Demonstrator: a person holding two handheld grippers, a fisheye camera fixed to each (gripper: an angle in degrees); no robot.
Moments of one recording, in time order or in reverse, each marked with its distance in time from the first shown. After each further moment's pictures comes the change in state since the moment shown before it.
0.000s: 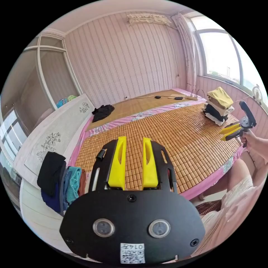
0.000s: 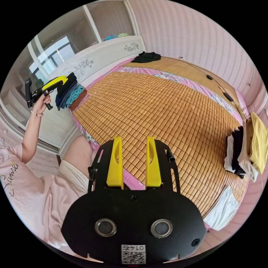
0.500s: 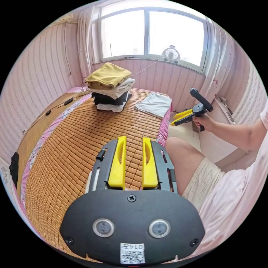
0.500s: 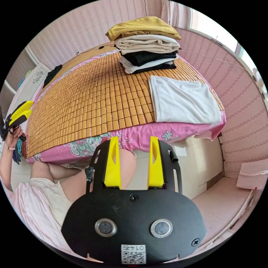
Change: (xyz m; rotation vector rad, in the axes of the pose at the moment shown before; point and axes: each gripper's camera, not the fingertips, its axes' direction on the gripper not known) left arm 0.372 -0.178 0.121 -0.058 0.802 0.573; right arm 0.194 0.277 -0.063 -0.045 0.382 0.711
